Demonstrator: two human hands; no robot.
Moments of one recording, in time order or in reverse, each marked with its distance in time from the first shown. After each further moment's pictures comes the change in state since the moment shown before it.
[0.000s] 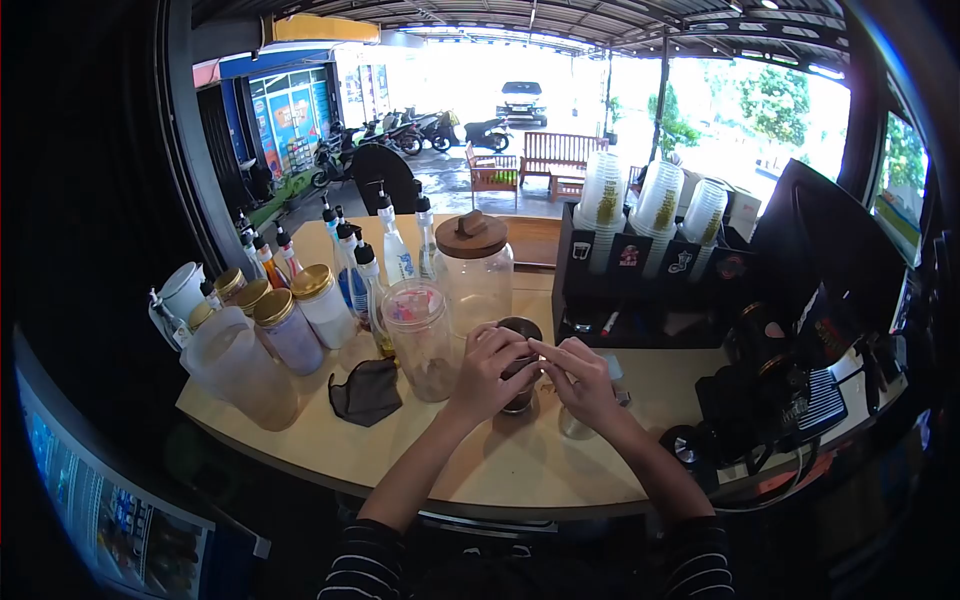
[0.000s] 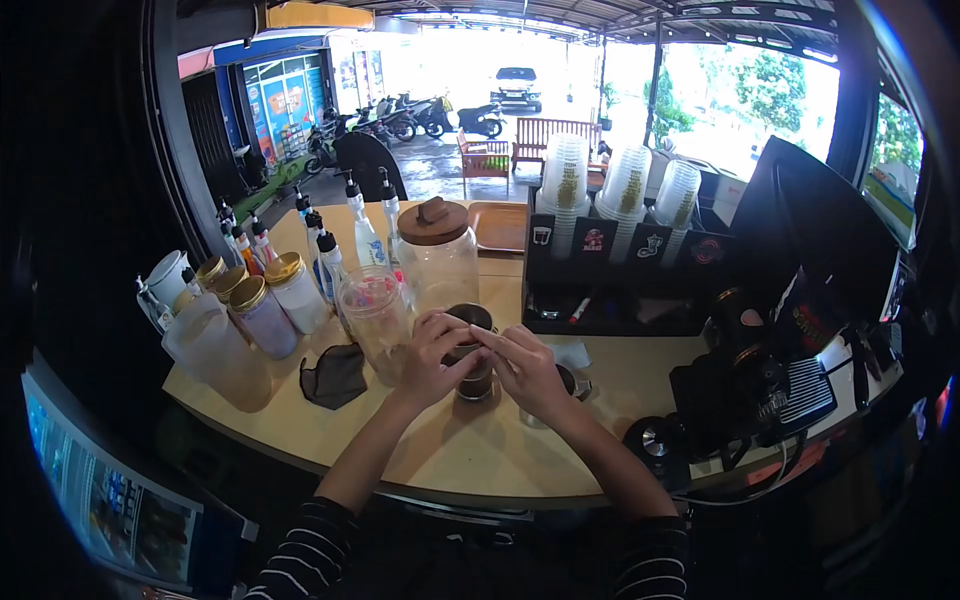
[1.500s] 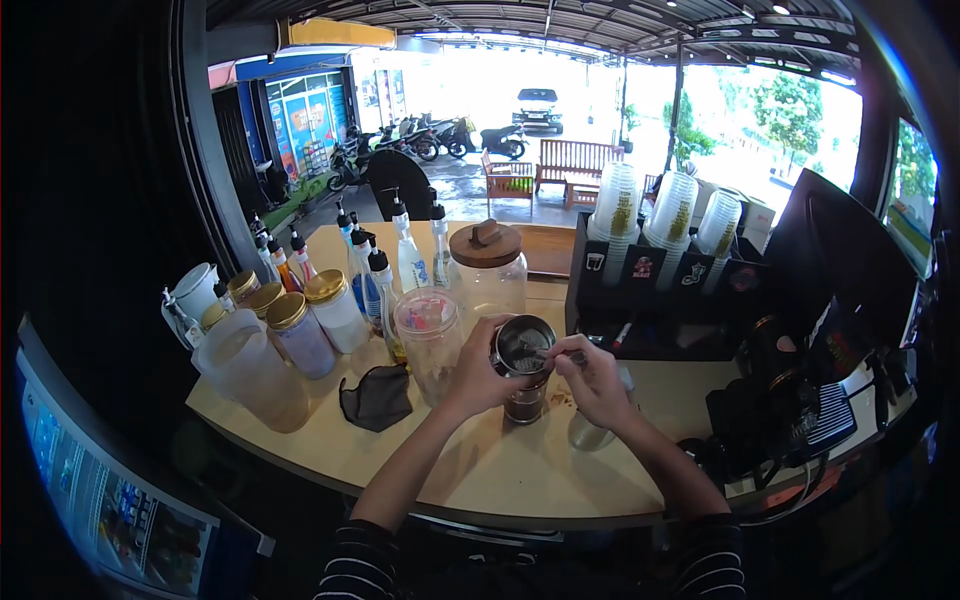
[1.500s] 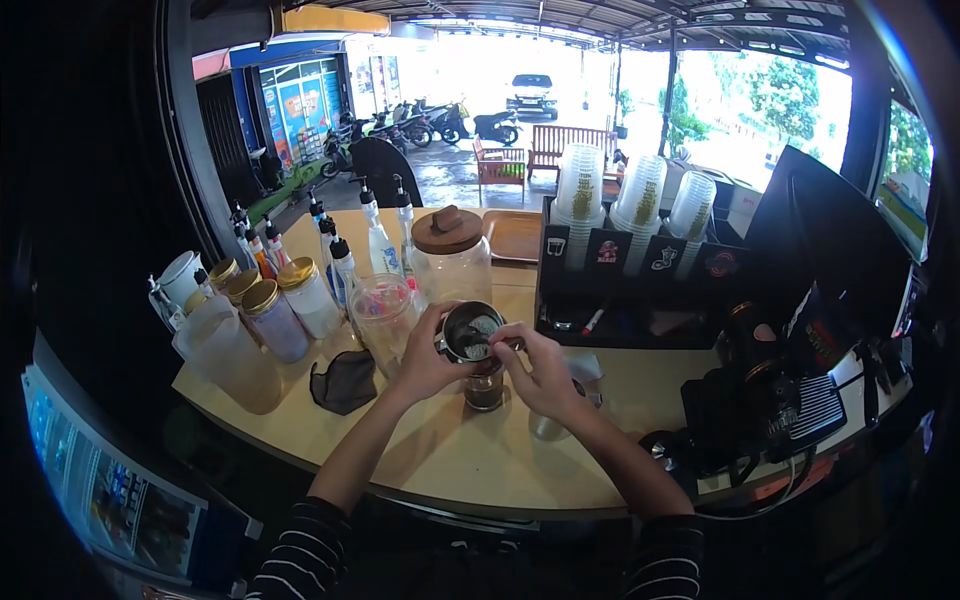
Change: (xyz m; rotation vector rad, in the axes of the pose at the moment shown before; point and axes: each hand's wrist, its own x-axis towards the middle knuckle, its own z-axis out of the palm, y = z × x) left_hand 0.008 -0.016 -0.011 -0.291 -0.085 -0.424; right_hand 0.014 0.006 -0.004 0.262 -0.012 0.212
